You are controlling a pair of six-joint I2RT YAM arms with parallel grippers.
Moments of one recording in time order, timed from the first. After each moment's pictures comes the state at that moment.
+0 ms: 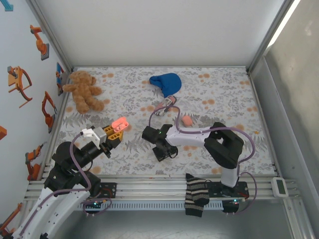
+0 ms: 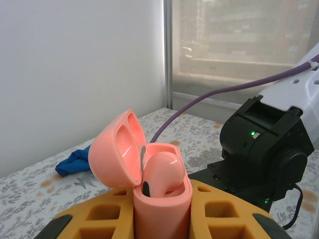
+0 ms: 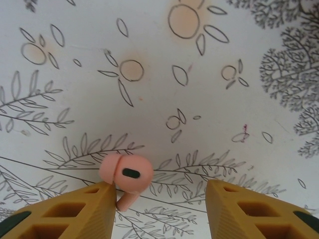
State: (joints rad) left arm -0.62 0.22 0.53 -0.28 0.28 0.04; right arm 1.08 1.87 1.20 -0.88 0.03 0.53
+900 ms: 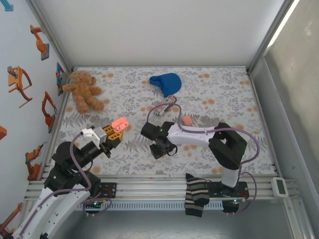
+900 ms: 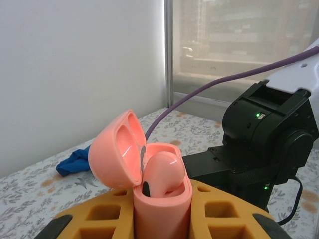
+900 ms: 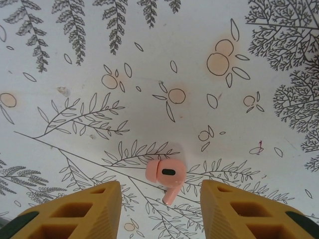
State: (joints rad) left arm -0.62 0.22 0.53 -0.28 0.28 0.04; right arm 1.08 1.84 1.24 -0.85 -0.02 0.50
